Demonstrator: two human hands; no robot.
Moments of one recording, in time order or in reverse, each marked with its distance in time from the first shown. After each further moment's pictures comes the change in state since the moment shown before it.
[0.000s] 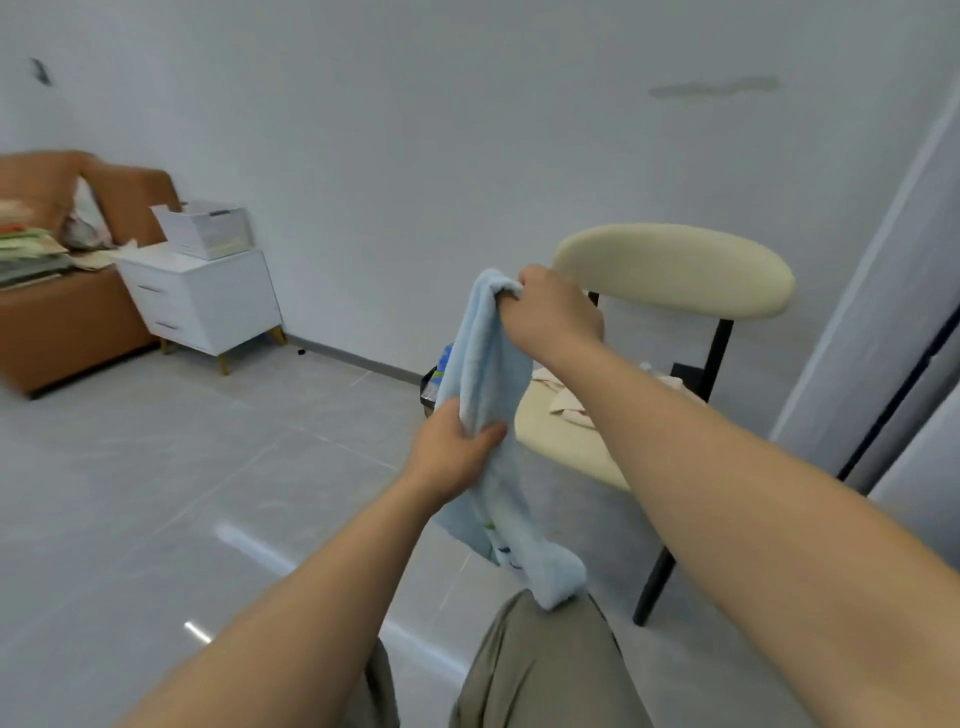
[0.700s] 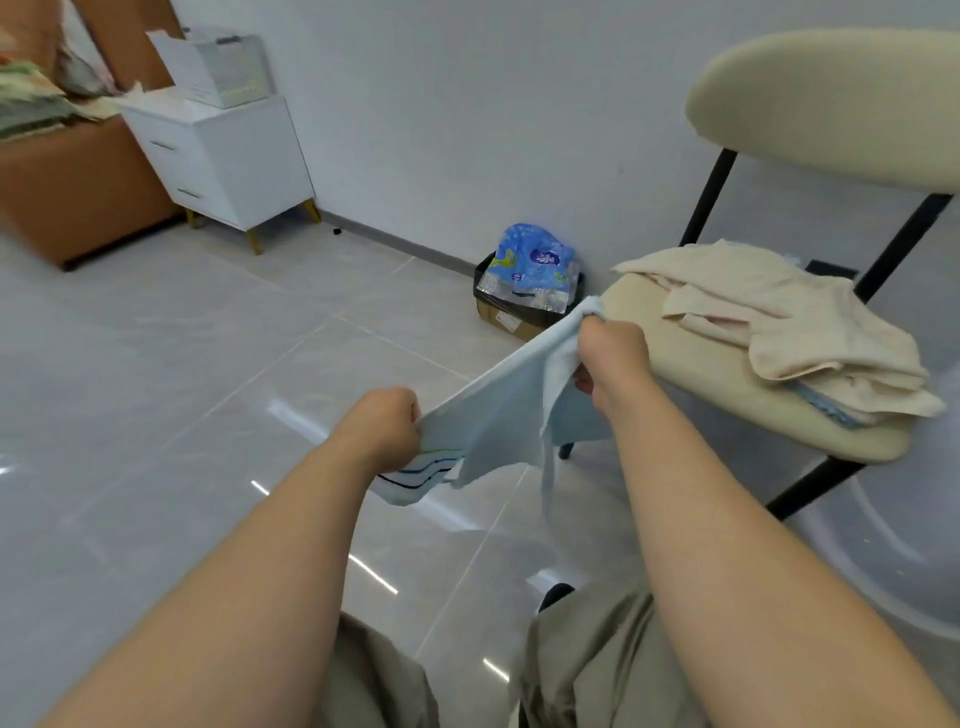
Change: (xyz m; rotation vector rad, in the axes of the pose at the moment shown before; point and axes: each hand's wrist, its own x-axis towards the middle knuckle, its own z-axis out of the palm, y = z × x) left_hand 0.068 -0.211 -0.076 0.758 -0.214 -0.268; right_hand -0.023 0.042 0.237 0.785 -0.173 0.823
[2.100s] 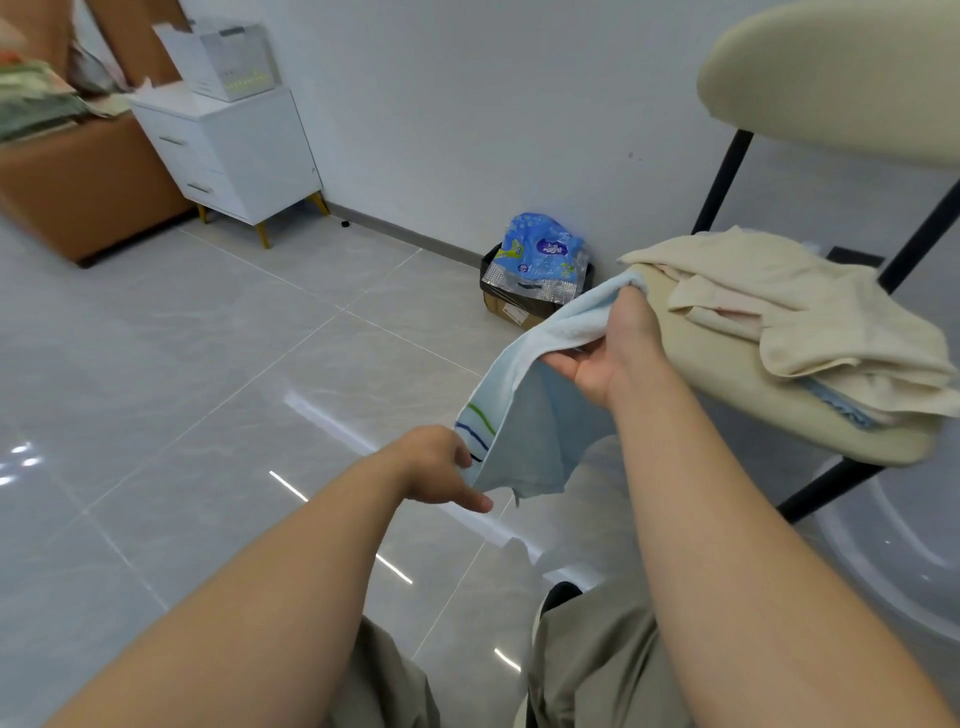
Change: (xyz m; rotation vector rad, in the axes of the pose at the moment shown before) left_hand -0.007 0.041 0.033 0.000 -0.368 0.075; right_hand -0.006 -0.019 -0.011 0.700 -0.290 0.264
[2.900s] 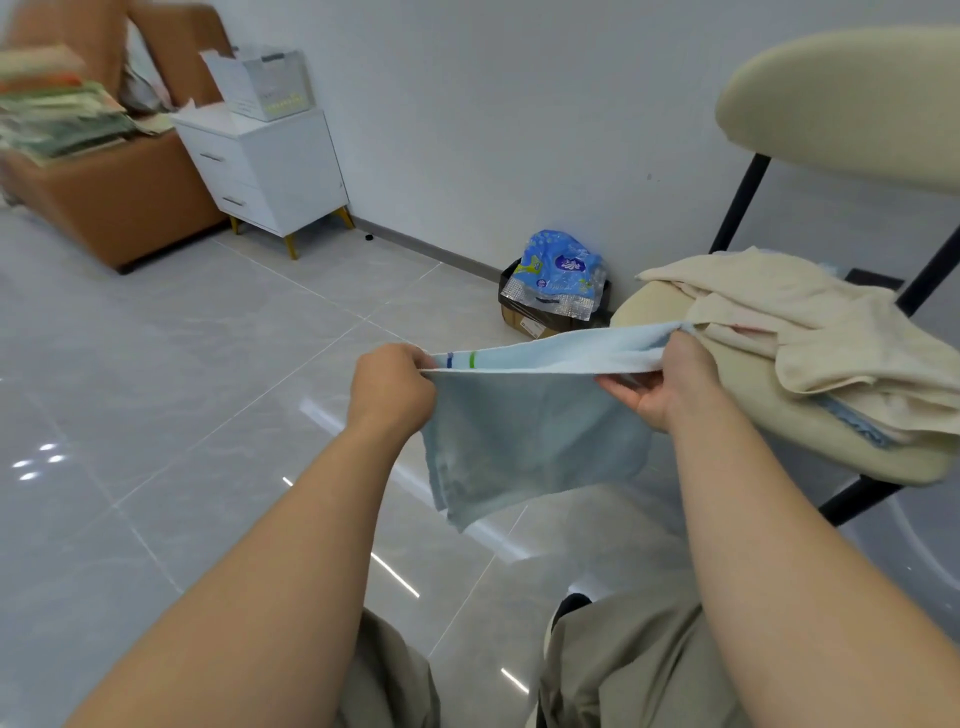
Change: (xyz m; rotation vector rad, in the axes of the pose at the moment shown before) left_hand -0.025 -0.012 -0.057 -0.358 0.775 -0.129; right_hand 0.019 -0.007 -0.044 -0.066 0.171 -0.036
